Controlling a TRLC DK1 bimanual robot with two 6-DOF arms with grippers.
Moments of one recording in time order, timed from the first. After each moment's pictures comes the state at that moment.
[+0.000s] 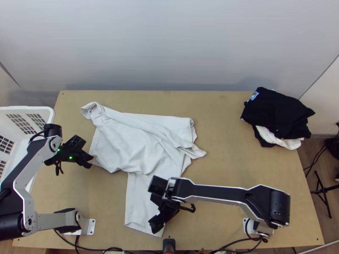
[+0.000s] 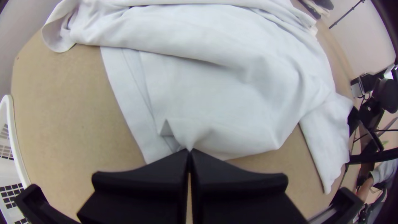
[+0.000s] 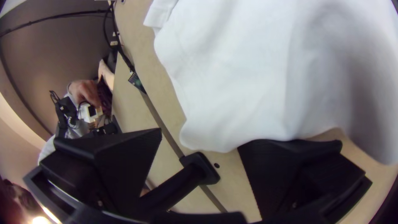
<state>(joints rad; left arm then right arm) 0.27 1.40 0.86 -0.76 0.38 0.80 1.29 1.86 1.15 -0.57 -0.66 0.54</state>
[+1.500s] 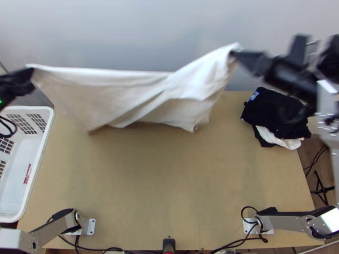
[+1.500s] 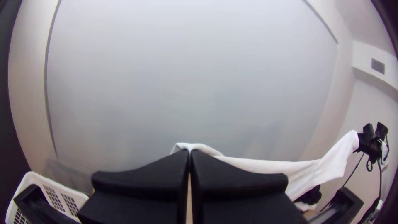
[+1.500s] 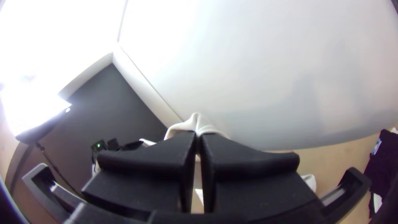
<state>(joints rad) 0.35 1.20 1.80 -0.70 0.51 -0.14 0.31 1.43 2.10 -0.66 -0.52 0.66</state>
